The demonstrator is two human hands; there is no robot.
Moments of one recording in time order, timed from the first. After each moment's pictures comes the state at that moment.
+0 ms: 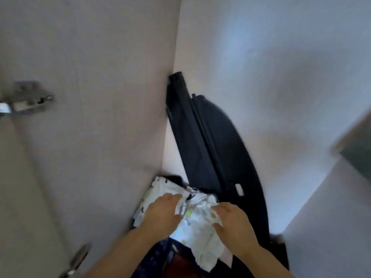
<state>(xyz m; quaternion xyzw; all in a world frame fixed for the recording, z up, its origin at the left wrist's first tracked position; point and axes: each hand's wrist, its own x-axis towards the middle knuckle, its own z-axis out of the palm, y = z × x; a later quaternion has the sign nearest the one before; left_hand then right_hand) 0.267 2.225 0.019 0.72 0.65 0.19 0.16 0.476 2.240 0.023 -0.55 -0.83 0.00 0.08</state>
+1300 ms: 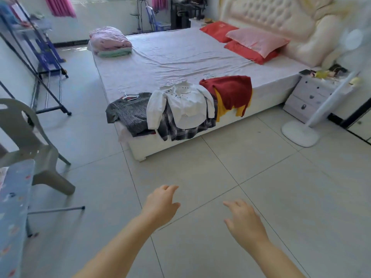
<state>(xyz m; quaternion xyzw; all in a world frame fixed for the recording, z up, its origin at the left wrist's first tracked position) 0.182 1.348 -0.102 -0.35 0.90 0.24 0.10 0.036 1.536 -0.110 0.42 -0.89 0.06 -0.16</state>
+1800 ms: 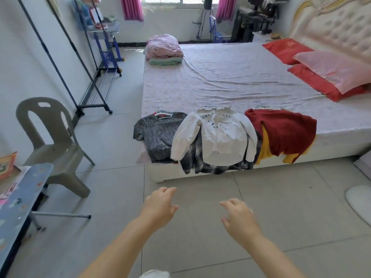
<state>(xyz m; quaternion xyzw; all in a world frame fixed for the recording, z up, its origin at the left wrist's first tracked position) 0.034 1.142 -0.100 -0.50 0.83 0.24 0.05 -0.170 1.255 -0.115 0.57 -0.80 0.03 -0.18</state>
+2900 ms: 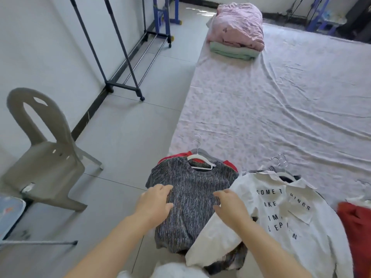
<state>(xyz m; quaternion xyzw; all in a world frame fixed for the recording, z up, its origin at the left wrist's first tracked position) -0.011 0.582 -0.173 -0.63 0.71 0.30 0.06 -0.243 0.582 -0.194 0.65 -0.69 -0.09 -0.30</state>
